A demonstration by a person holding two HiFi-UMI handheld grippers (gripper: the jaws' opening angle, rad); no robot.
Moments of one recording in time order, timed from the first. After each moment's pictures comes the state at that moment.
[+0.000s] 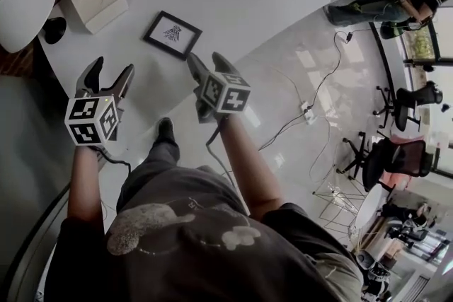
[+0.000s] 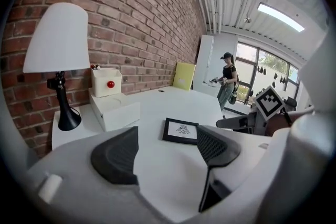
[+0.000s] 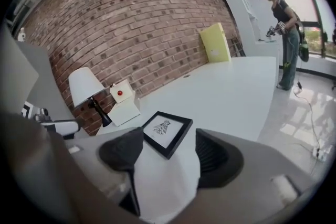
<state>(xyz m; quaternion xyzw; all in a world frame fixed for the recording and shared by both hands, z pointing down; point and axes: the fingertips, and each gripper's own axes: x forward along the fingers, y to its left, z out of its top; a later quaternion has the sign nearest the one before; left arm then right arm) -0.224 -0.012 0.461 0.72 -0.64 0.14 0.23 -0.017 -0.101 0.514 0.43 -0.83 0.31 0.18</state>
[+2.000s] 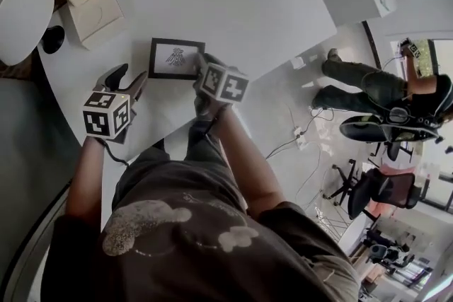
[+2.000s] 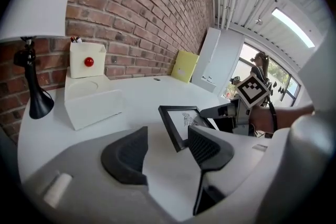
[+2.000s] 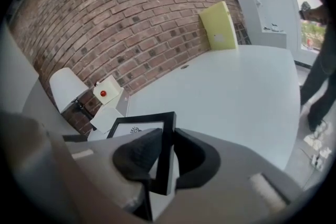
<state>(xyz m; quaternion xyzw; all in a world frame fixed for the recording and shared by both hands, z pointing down) -0.183 -0.079 0.500 0.72 -0.60 0.15 0.31 -0.031 -0.188 0.540 0.40 -0.80 0.39 0.23</state>
